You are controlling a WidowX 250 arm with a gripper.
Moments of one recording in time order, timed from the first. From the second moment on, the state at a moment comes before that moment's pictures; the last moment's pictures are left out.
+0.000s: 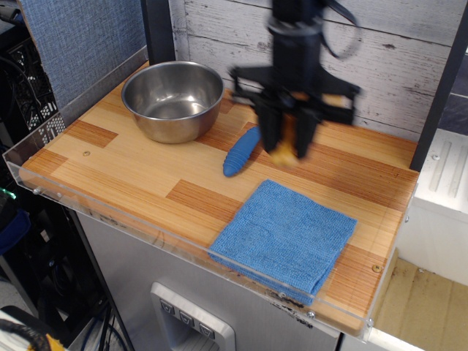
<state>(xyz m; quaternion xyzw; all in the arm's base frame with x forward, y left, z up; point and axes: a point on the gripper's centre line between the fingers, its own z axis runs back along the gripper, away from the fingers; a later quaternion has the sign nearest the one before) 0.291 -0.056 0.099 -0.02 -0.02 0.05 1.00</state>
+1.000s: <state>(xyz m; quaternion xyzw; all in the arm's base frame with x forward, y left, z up) 0.262 -0.105 0.046 0.06 0.03 0.15 0.99</state>
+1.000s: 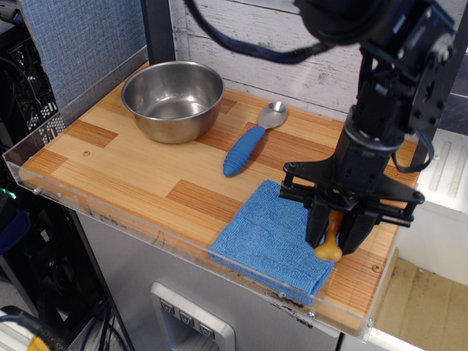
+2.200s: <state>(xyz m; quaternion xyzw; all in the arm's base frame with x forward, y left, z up) 0.256 -0.086 0.021 0.11 0.05 0.13 0.98</state>
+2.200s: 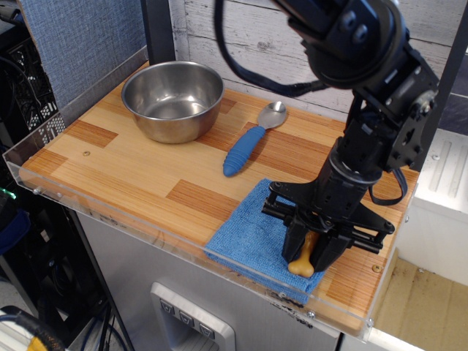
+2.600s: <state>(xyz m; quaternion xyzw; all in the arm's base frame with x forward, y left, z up) 0.240 -0.073 0.037 0.08 0.03 0.13 0.99</state>
